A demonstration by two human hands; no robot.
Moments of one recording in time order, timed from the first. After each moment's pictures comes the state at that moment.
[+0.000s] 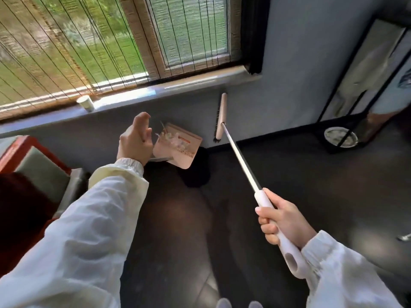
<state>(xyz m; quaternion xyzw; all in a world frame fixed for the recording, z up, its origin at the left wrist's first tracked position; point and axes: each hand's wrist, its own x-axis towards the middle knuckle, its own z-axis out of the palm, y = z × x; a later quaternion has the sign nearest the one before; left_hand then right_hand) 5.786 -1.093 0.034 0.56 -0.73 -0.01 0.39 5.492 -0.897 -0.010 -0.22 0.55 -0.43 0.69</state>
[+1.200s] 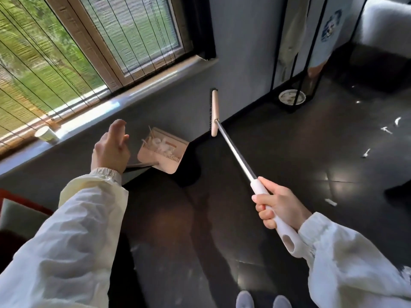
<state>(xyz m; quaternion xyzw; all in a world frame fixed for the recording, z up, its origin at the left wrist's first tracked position) 5.922 -1.113 0.037 0.44 -0.84 0.02 0.33 5.675 -0.842 -0.013 -0.11 0.58 -0.54 0.60</state>
